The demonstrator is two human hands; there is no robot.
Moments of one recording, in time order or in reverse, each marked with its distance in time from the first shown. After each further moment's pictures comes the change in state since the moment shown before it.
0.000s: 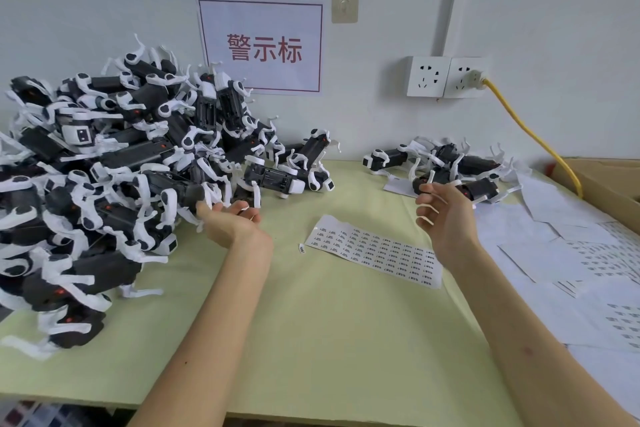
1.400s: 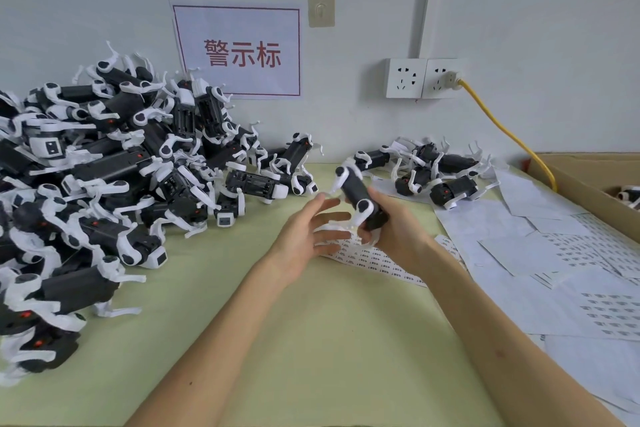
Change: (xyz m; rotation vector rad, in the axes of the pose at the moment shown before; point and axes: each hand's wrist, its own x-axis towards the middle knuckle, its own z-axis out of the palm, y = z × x) left_hand -0.042 -0.057 -0.004 0.812 -1.060 -0.265; right_hand -0.016 0.017 0.024 -0.222 -0.460 0.139
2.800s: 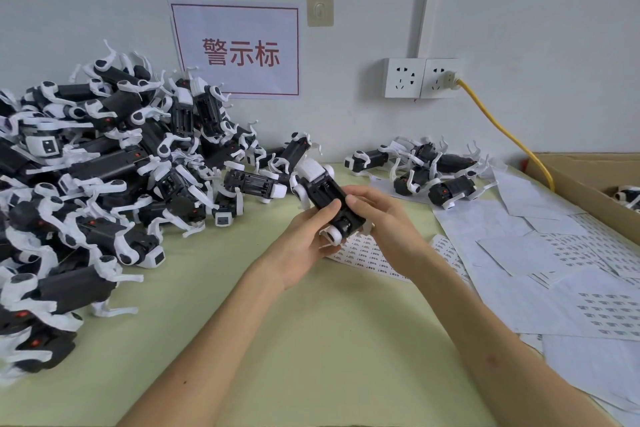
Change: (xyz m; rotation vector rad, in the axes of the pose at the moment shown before) left_hand -0.010 0.000 0.005 0.014 -0.159 0.067; right_hand -0.009 0.000 0.013 -0.203 -0.004 -0.255
